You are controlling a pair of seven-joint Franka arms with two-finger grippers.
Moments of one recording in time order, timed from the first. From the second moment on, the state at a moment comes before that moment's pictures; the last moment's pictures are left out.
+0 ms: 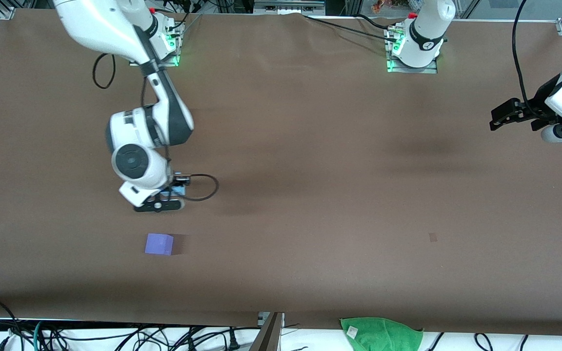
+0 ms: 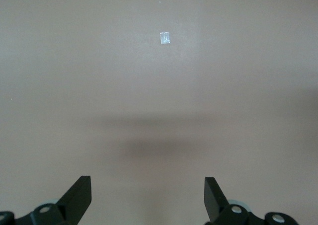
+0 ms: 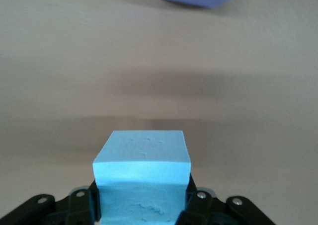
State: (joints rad) left arm -0.03 0.00 0.03 -1.67 0.00 1.60 -0.03; right arm 0.45 0.55 -0.20 -1.70 0.06 2.06 0.19
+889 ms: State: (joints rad) left arm -0.03 0.00 0.03 -1.67 0.00 1.60 -0.03; right arm 0.43 0.51 -0.19 -1.98 0.11 2.36 0.16
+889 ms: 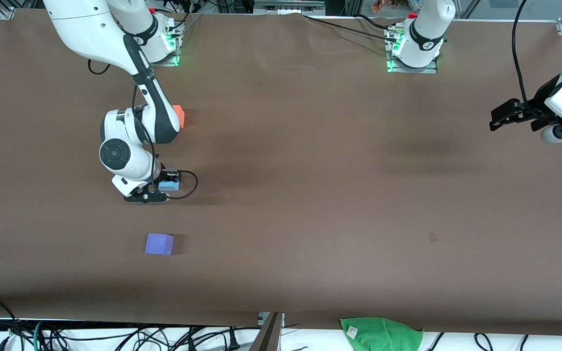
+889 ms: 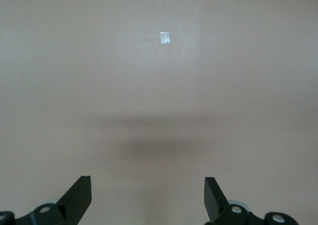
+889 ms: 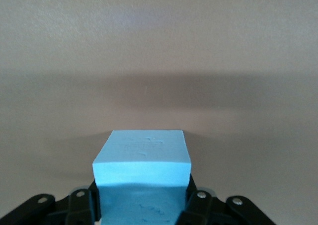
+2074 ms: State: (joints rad) left arm -0.03 0.00 0.03 -1.67 0.00 1.60 -0.03; right arm 0.43 0.42 -0.32 -1.46 0.10 1.65 0.00
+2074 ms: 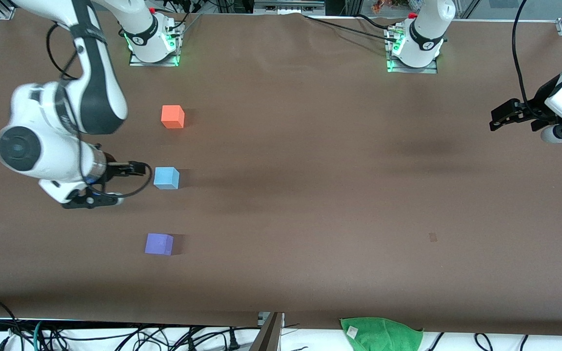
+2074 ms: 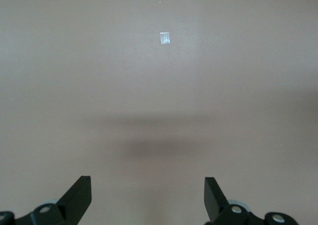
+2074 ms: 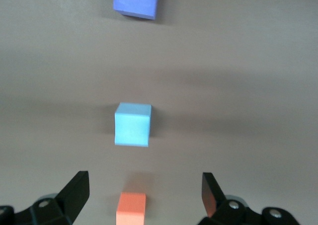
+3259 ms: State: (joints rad) left arm -0.03 0.00 0.03 -1.67 0.00 1.60 -0.03; right arm 0.07 0.11 -0.03 -1.41 -0.01 1.39 -0.05
